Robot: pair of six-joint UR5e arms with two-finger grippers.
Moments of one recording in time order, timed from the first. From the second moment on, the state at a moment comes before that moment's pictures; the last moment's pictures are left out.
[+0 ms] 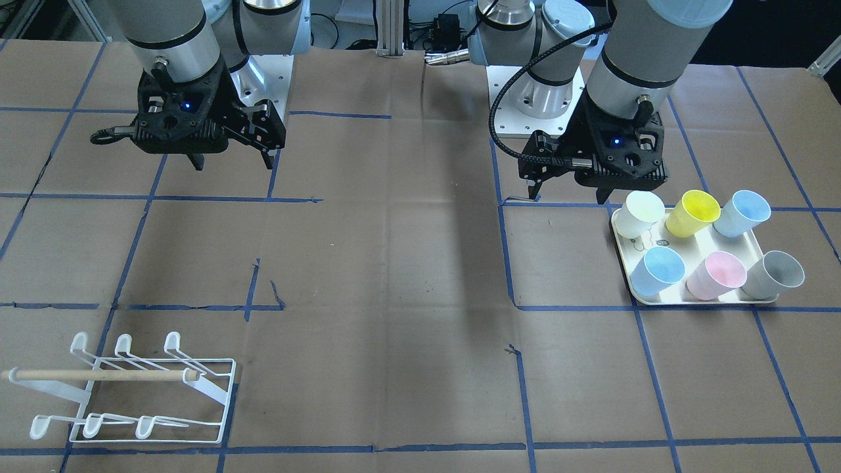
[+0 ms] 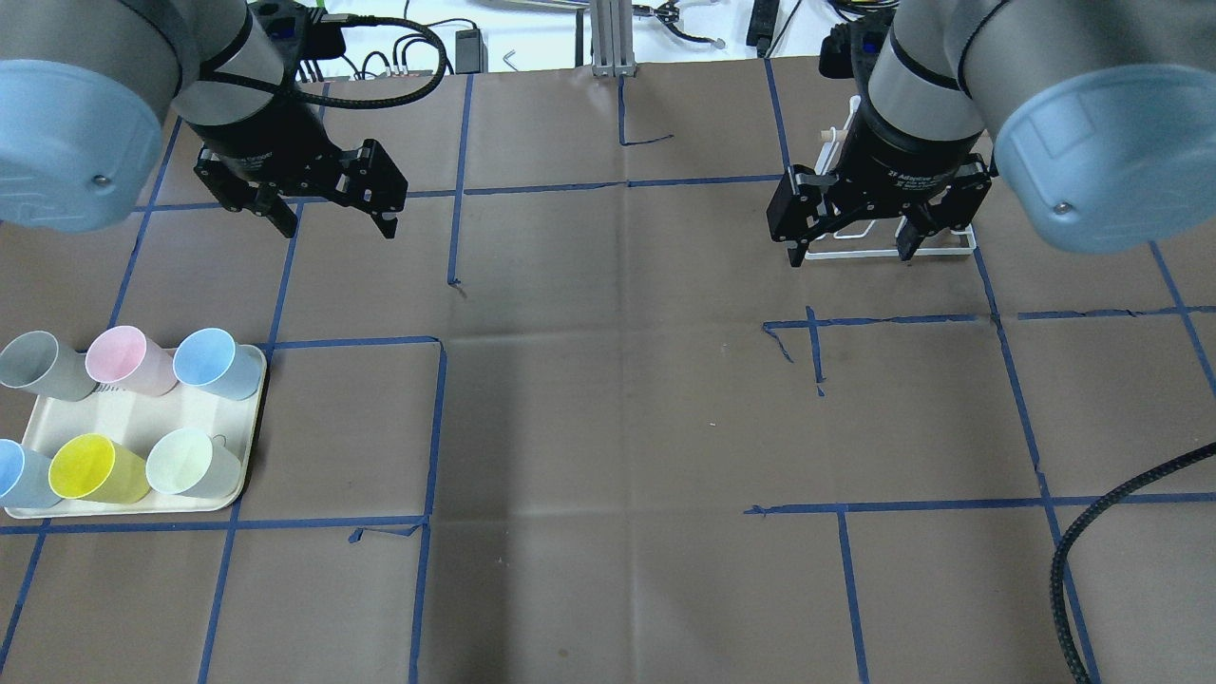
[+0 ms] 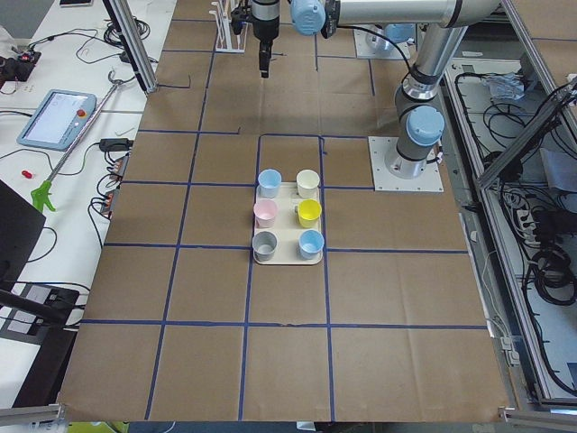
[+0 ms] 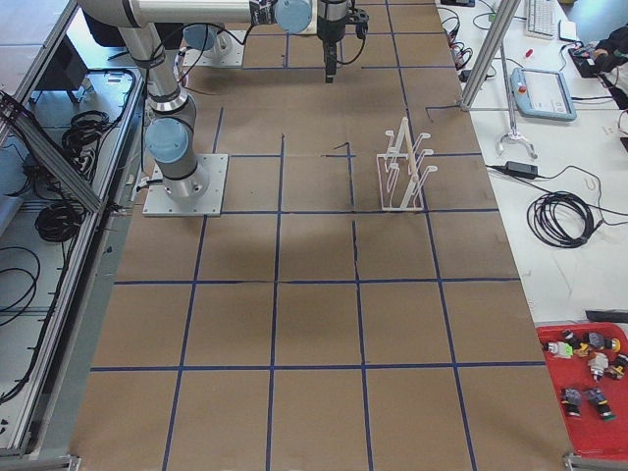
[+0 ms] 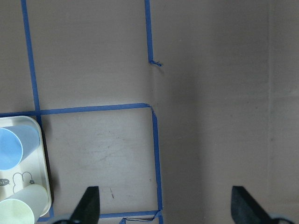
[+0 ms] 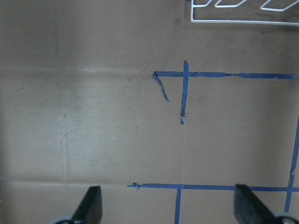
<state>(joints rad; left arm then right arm) -1.57 -1.61 -1.58 -1.49 1.57 0.07 1.65 -1.59 1.64 -1.61 -1.55 0.05</state>
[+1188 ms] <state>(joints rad) -1.44 -1.61 -1.59 -1.48 1.57 0.18 1.65 -1.59 1.64 -1.61 -1.55 0.05</state>
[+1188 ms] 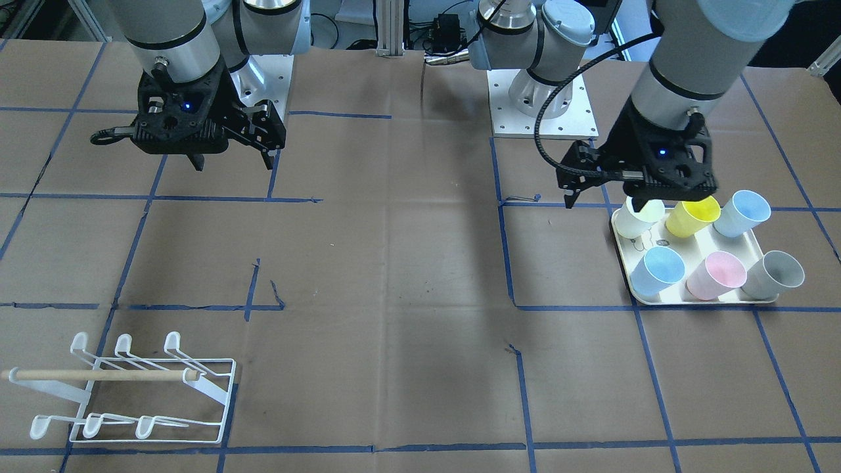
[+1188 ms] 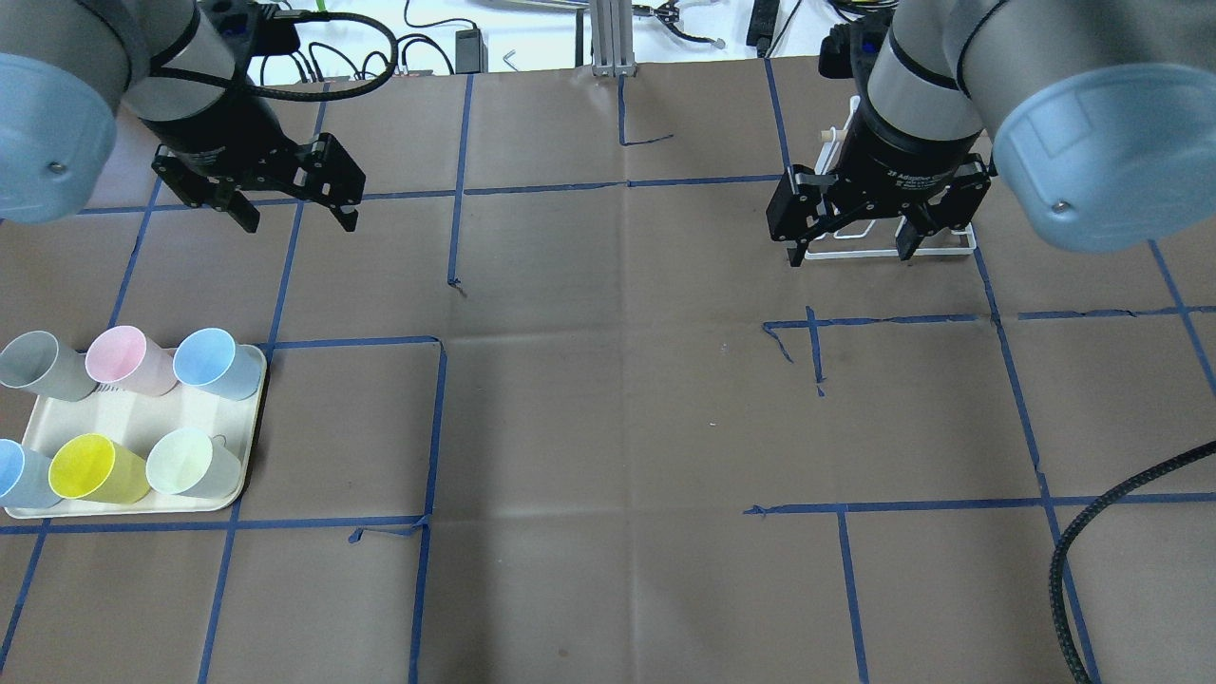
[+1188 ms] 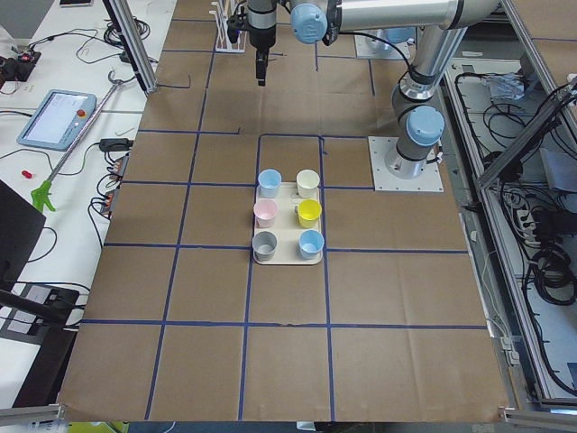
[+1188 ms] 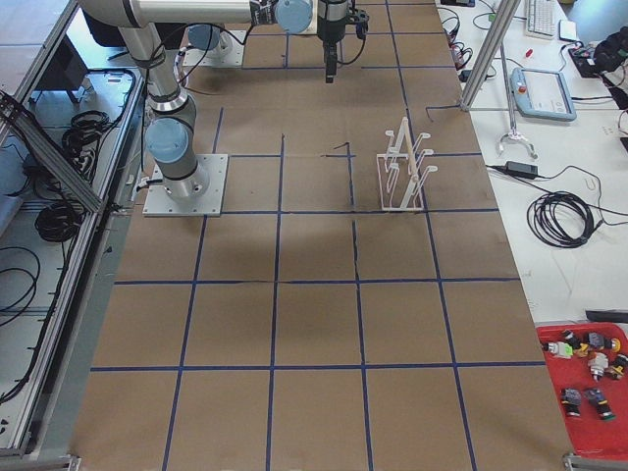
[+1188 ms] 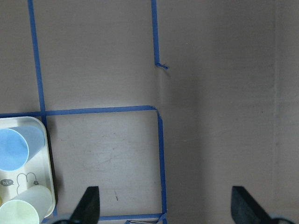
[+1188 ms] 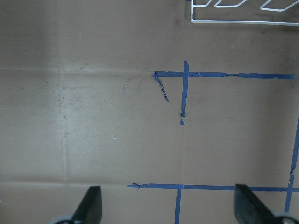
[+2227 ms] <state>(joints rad) -1.13 -1.62 -1.83 -1.24 1.56 0.49 1.65 -1.59 1.64 -1.61 -1.55 0.05</state>
